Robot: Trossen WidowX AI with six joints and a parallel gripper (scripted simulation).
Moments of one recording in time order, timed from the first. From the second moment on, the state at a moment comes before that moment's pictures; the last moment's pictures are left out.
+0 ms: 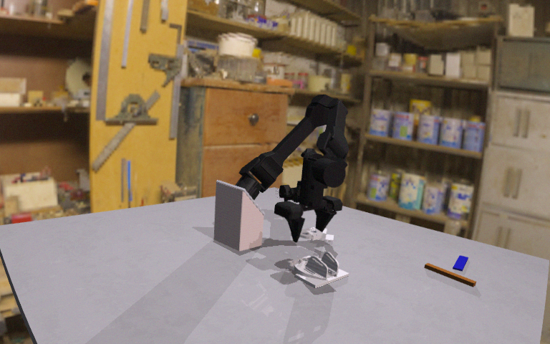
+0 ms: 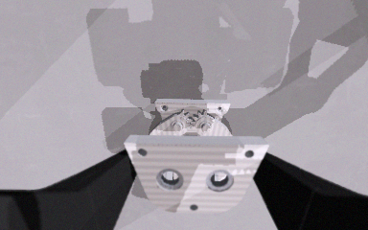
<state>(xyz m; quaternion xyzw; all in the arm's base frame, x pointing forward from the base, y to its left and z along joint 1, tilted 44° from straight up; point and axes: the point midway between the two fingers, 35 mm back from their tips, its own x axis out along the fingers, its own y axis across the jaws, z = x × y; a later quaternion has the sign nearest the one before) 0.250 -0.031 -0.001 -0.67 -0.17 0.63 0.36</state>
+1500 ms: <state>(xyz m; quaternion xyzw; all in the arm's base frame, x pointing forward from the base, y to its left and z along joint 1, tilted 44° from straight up) 0.257 0.007 -0.040 -0.67 -0.17 0.63 0.36</state>
